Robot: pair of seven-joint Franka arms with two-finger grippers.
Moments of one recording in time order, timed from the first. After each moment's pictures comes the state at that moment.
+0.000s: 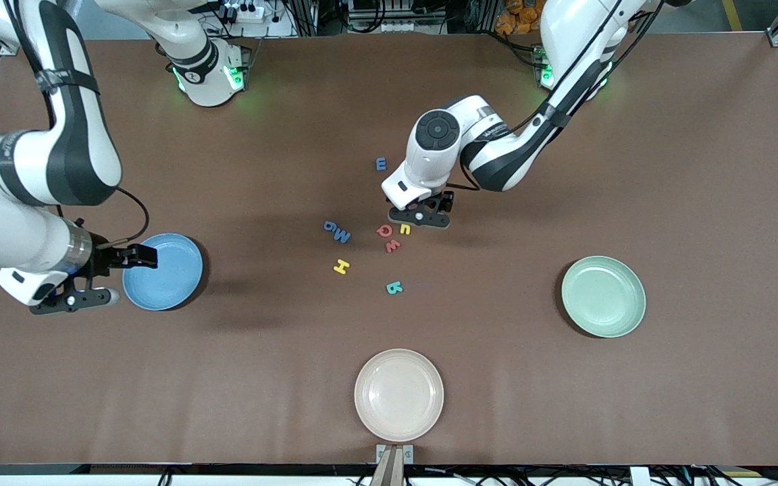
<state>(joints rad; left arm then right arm) -0.32 0.56 -0.54 -1.85 0.28 2.33 -0.81 0.11 0.37 -0.07 -1.59 0.02 1.84 -0.12</state>
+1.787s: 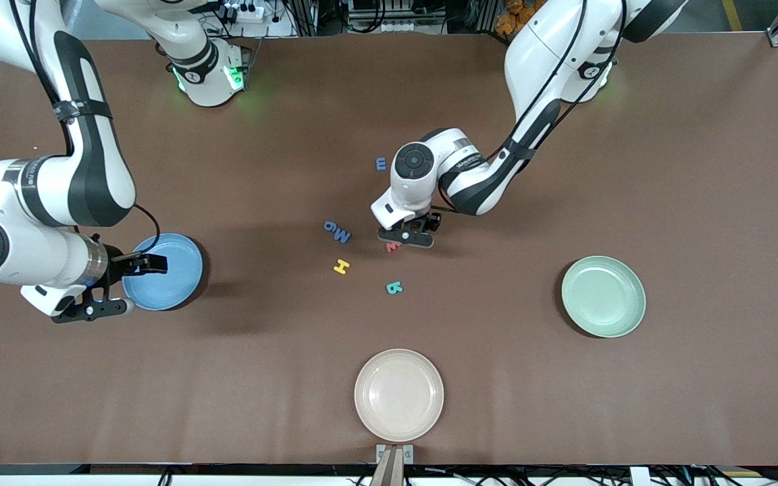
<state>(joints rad) -0.50 0.73 -0.36 -1.73 0.31 2.39 -0.81 0.11 0.42 -0.08 -1.59 0.02 1.84 -0.12</state>
